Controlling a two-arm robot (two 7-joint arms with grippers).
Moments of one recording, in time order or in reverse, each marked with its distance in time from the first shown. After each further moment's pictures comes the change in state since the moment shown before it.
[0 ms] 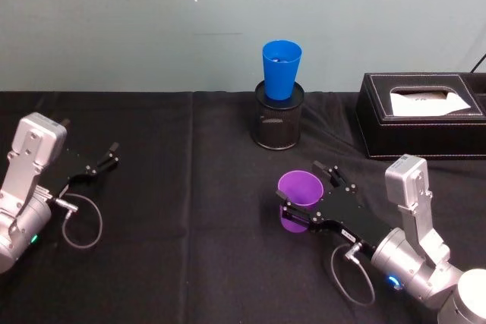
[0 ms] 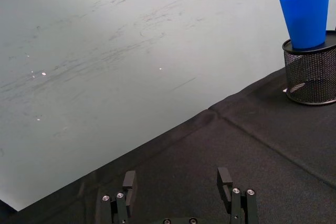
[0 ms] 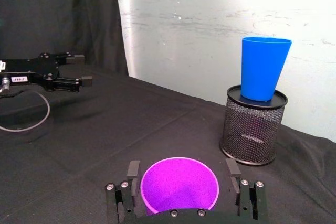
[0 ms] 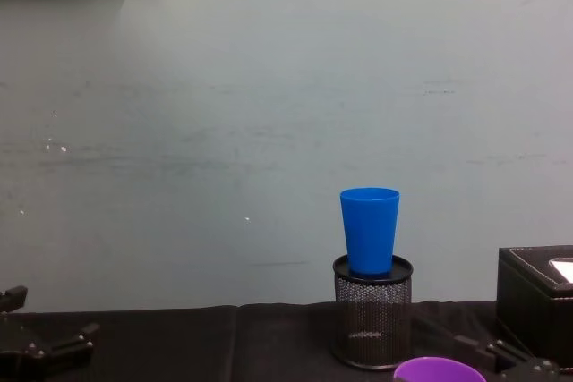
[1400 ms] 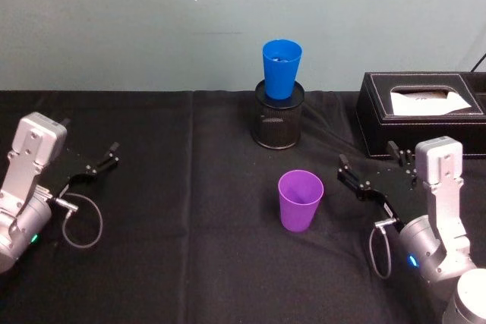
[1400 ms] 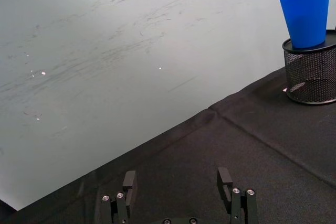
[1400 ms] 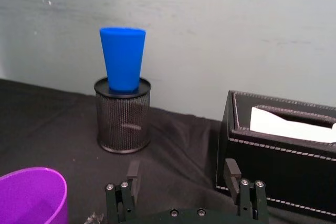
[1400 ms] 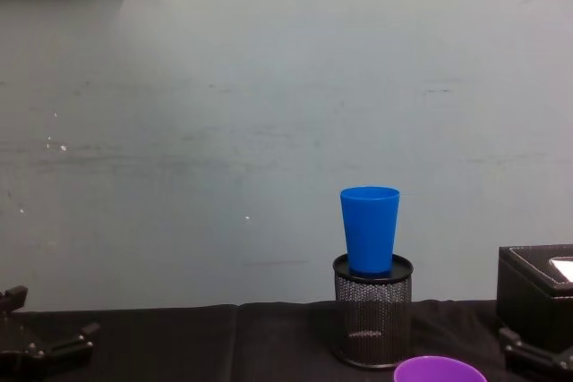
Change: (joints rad) left arm 0.000 0.000 0.000 0.000 0.000 0.000 0.000; right arm -0.069 -0.117 0.158 -0.072 -0.200 0.108 -0.379
